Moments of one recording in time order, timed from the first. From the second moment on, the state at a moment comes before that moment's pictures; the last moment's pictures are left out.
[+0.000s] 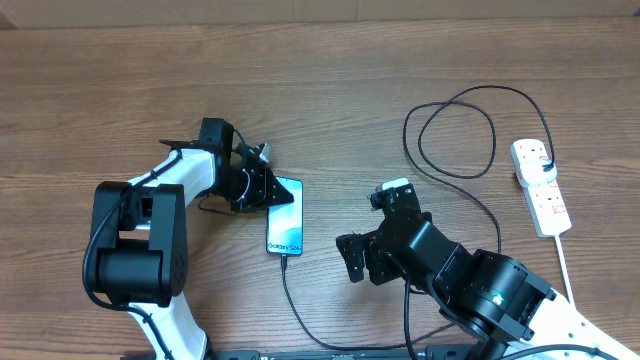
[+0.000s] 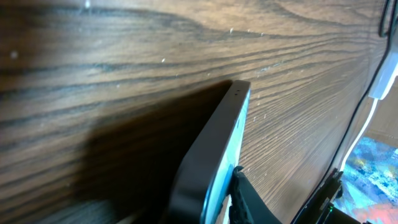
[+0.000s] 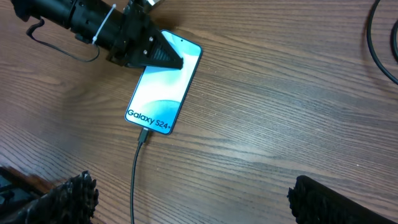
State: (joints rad) left arm -0.08 1.97 1.08 -0.63 0.72 -0.13; right arm 0.92 1.02 1.00 -0.87 0.15 0.59
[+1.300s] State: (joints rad) left arm -0.09 1.93 1.09 -0.70 0.66 -0.19; right arm 0.92 1.02 1.00 -0.87 0.16 0.59
